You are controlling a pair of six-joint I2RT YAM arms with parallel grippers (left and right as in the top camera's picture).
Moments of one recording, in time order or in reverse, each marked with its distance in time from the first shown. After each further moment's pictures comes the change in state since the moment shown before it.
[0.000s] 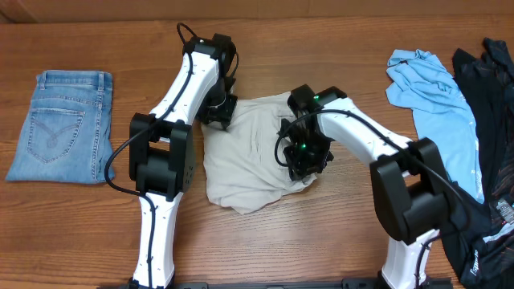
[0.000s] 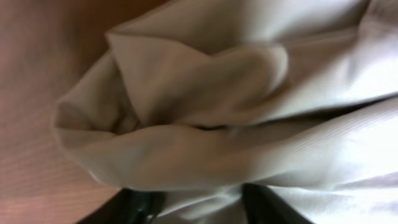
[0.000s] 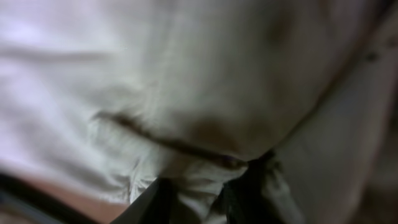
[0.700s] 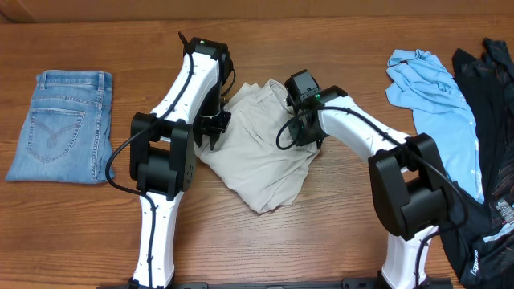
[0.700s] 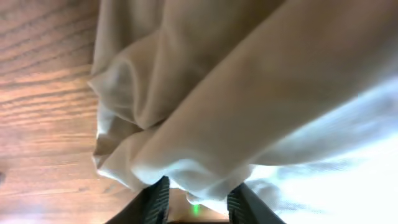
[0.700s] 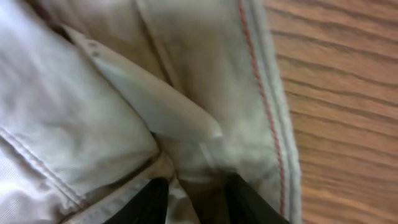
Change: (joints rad) left arm 0.000 0.008 0.000 -0.244 -0.003 -0.028; right arm -0.020 0.017 0.042 0.331 0.423 0.103
